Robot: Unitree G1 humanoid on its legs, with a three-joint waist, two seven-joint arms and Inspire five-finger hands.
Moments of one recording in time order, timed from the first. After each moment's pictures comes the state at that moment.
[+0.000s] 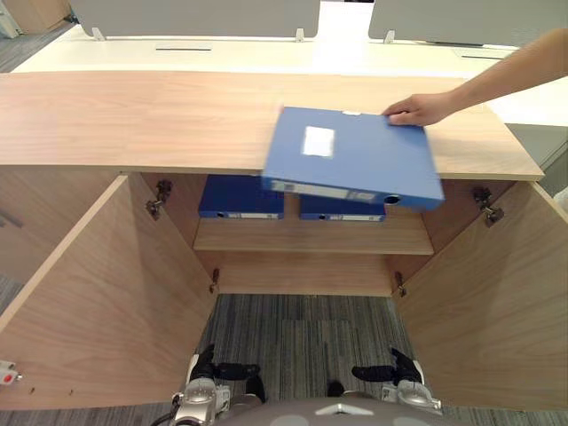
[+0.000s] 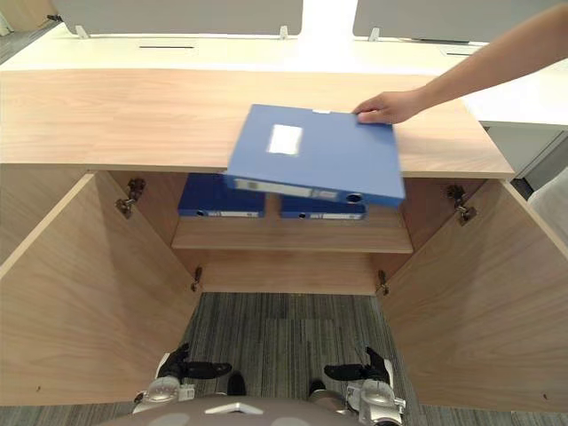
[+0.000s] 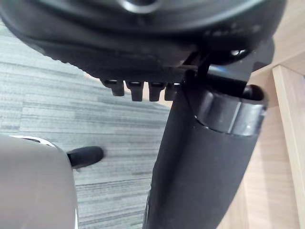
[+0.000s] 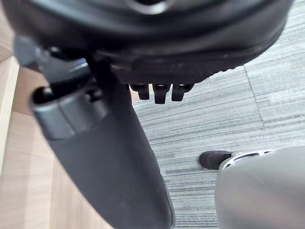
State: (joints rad) left arm 0.06 0.07 0.14 1.05 0.13 -0.01 0.16; right arm 0.06 -0.03 -0.25 1.03 -0.08 0.00 -0.20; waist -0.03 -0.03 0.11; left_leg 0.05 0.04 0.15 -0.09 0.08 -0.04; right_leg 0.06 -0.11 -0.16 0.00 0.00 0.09
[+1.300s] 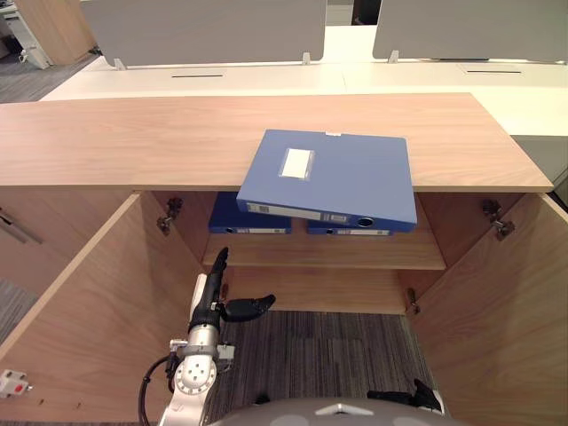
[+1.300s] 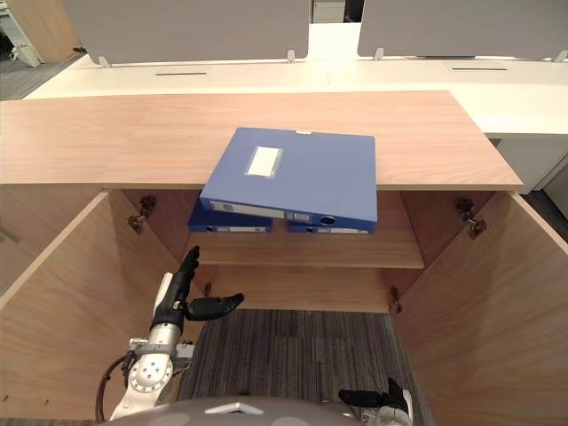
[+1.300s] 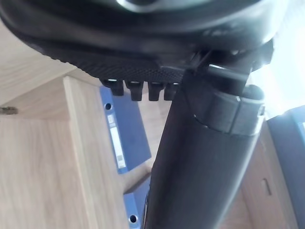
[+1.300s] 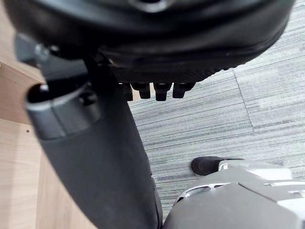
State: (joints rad) left arm 0.37 0.13 -0.07 0.05 0.13 -0.14 0.16; right arm 0.14 -0.07 -0.26 1.05 -0.09 0.00 -0.21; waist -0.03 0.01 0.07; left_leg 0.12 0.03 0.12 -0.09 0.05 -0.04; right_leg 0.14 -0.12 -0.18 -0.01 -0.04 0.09
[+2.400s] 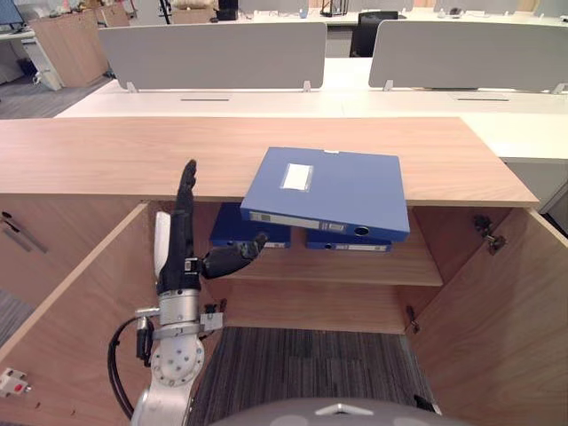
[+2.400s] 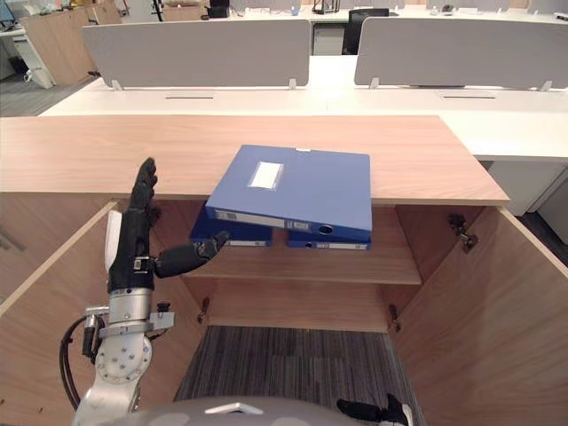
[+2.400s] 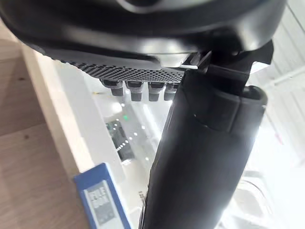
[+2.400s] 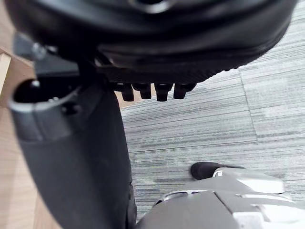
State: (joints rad) left arm 0.36 0.24 -0.11 -0.45 0.28 -0.20 0.31; right arm 0.17 -0.09 -0.21 1.11 -0.12 -0.01 -0.21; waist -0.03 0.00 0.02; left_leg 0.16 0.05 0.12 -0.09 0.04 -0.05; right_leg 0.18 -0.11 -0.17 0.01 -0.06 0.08
